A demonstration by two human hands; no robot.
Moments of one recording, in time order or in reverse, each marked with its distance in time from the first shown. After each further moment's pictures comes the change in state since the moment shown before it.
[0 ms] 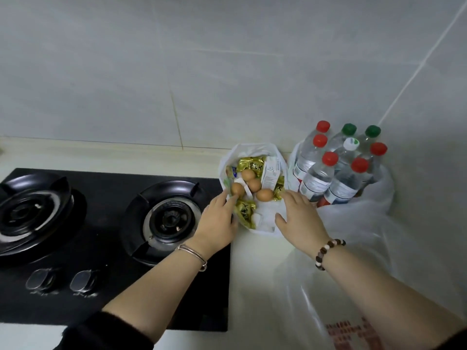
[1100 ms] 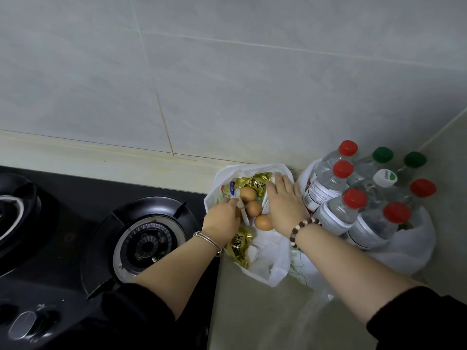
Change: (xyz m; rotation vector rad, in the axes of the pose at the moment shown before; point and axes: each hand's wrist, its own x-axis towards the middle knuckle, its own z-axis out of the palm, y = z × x) left_hand 0.127 -0.018 0.047 0.033 -0.095 -0.240; right_hand 0.156 0.033 0.041 -0.290 -0.151 -0.086
